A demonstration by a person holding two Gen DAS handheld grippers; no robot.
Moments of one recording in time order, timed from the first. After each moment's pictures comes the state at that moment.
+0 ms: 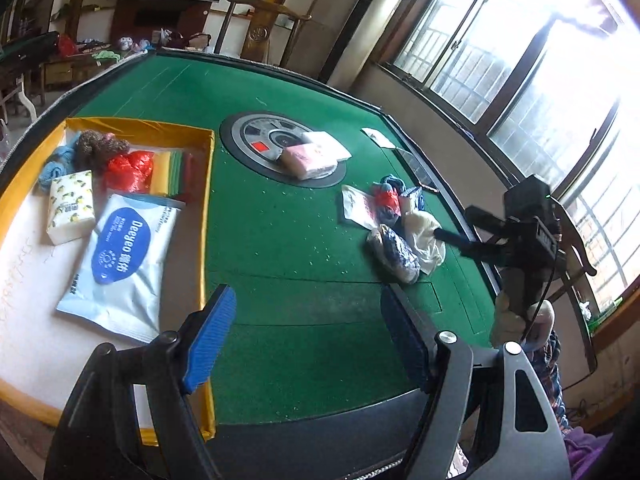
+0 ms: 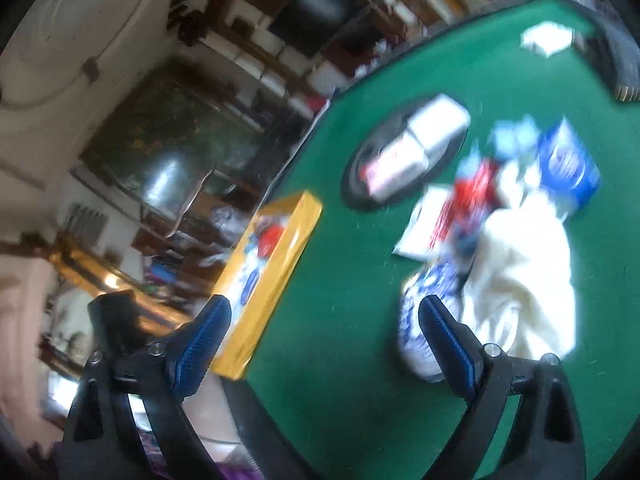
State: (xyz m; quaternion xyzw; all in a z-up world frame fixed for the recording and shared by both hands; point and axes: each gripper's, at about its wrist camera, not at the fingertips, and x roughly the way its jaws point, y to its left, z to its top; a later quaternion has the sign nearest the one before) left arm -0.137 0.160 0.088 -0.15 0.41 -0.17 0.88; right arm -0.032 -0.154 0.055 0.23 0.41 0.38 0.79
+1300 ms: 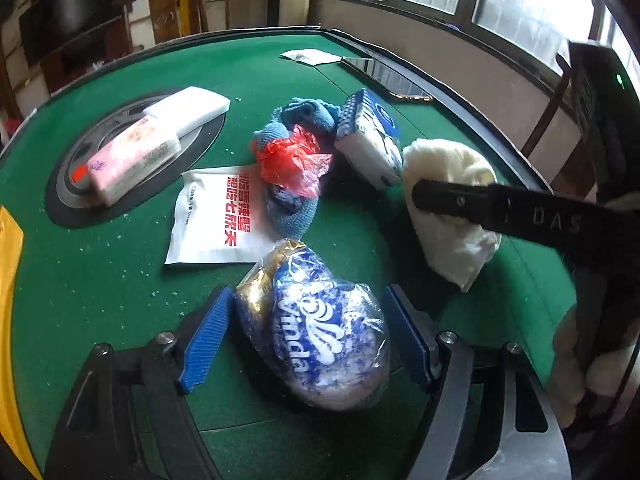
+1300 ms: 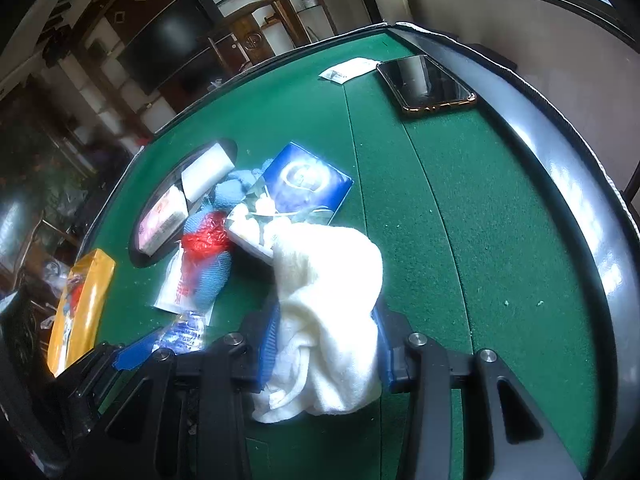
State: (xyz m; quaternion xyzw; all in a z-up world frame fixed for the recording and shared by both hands) left arm -0.035 -0.053 0.020 0.05 0.45 -0.19 0.87; right arm -0.009 -0.213 0.022 0.17 0.45 0.07 0.87
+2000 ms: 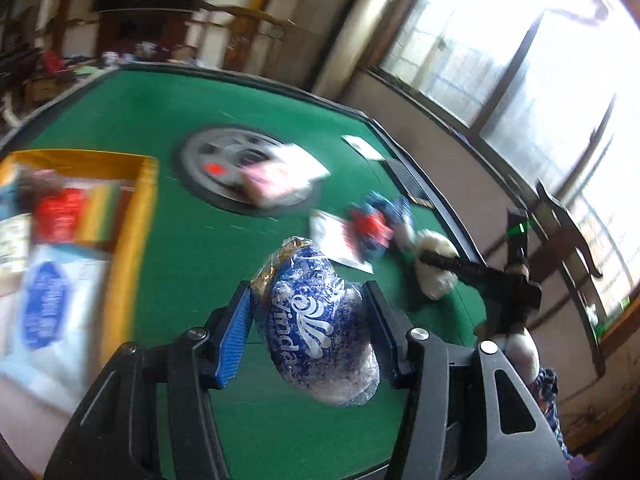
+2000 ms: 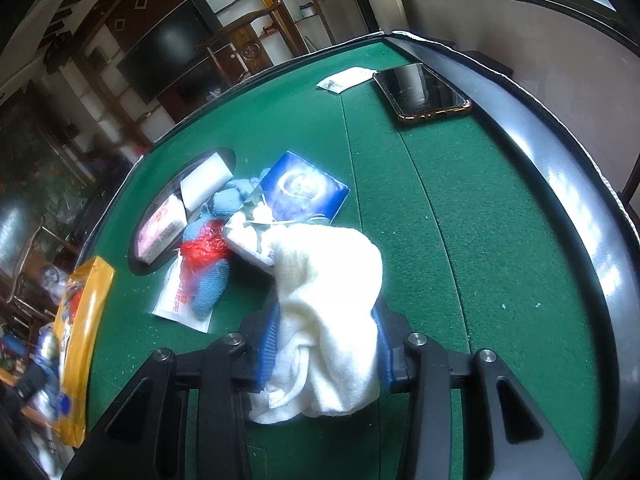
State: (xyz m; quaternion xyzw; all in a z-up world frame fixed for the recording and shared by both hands) left arm -0.099 0.126 0.094 -0.15 0.38 -0.17 0.90; right arm -0.011 -0.217 0.022 0.17 0.43 0.06 0.88
